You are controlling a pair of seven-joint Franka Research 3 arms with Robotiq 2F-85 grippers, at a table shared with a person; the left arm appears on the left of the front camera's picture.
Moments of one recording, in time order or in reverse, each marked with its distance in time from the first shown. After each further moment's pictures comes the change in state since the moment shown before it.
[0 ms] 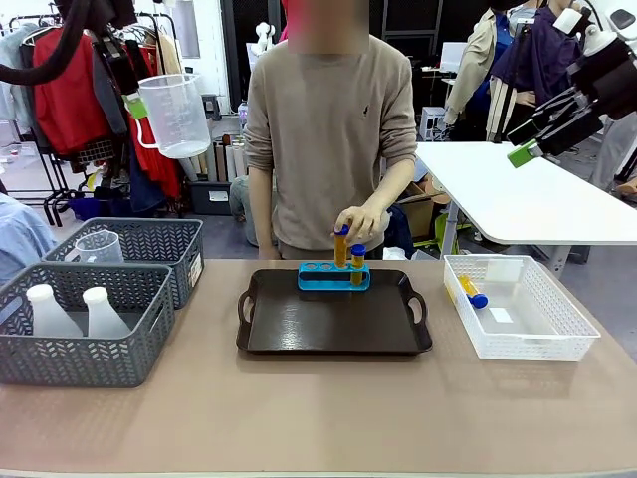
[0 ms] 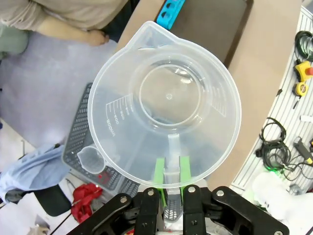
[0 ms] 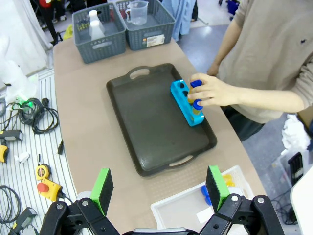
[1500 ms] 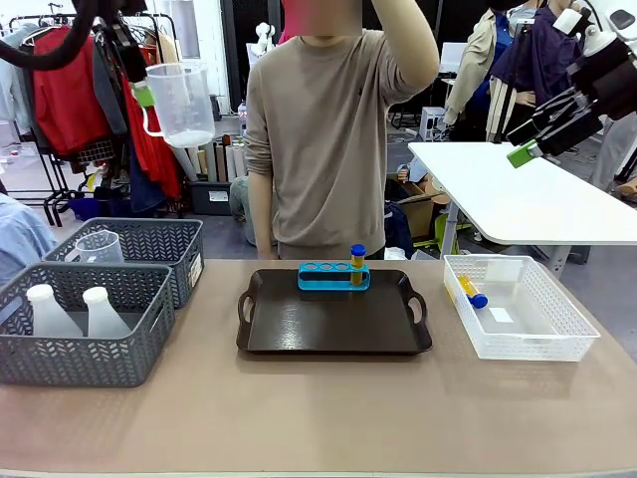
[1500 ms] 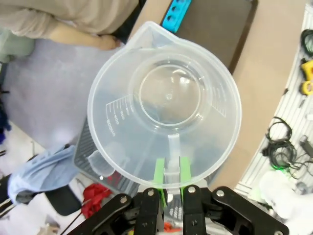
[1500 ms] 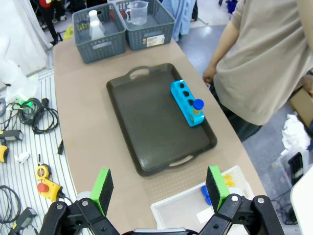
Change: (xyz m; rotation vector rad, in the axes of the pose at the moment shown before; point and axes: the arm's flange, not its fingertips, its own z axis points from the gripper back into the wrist) left arm 0.027 -0.002 0.001 0.033 0.020 -0.038; right arm 0.000 0.000 0.000 0.000 0.000 0.000
